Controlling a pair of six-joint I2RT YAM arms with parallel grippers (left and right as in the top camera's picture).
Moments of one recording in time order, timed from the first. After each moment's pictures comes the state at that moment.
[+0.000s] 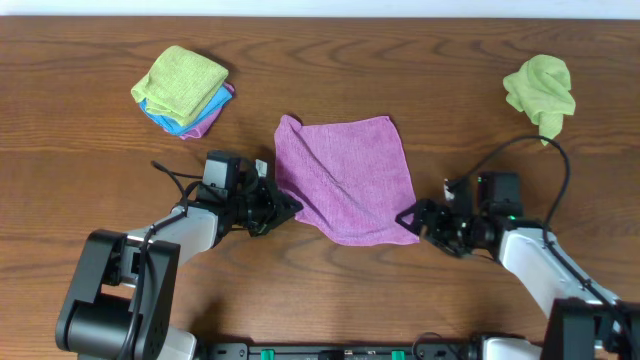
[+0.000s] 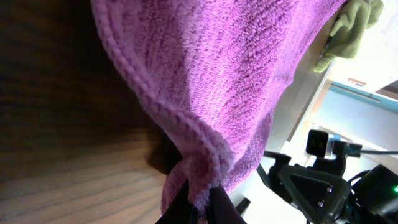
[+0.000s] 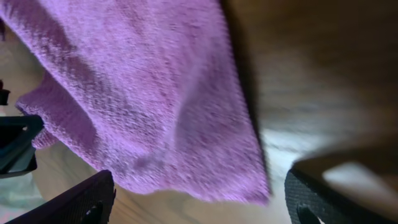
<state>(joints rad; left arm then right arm) -0.22 1.67 0.59 0.08 0.83 -0.95 -0.02 1.43 0.54 -0.37 -0.62 0.42</state>
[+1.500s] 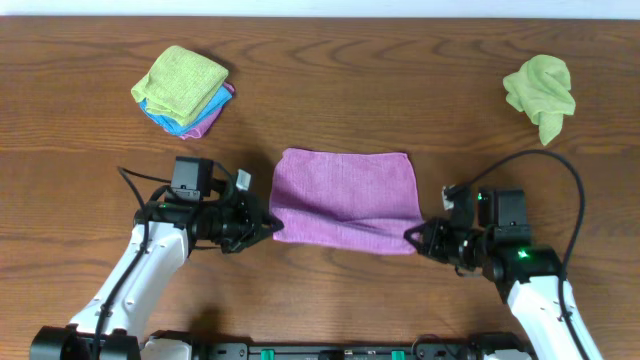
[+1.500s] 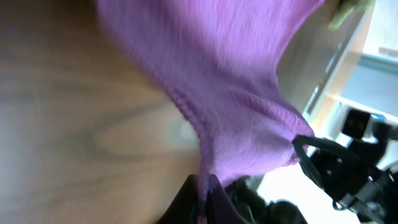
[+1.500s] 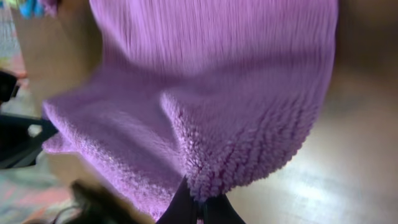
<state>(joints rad) -0.13 1.34 0.66 -0.55 0.83 -0.64 0.08 1.03 0.53 -0.58 -0.59 0.49</state>
